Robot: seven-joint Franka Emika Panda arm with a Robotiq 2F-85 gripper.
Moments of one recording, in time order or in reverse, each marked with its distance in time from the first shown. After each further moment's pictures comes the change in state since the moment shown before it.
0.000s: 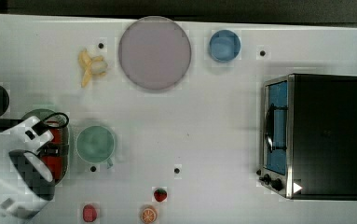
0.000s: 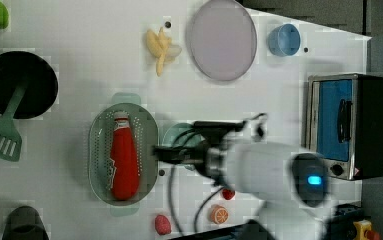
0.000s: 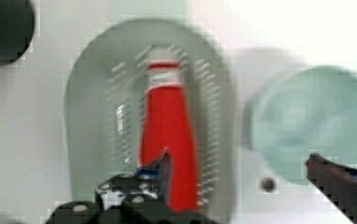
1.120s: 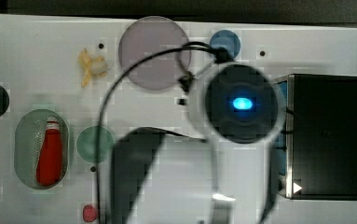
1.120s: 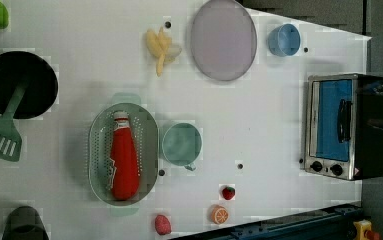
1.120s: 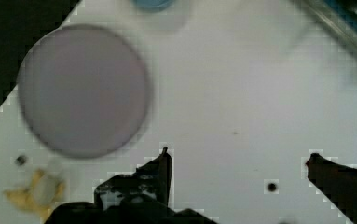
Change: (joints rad) arm -0.267 -0.342 -0.533 0.172 0.120 -0.454 0.003
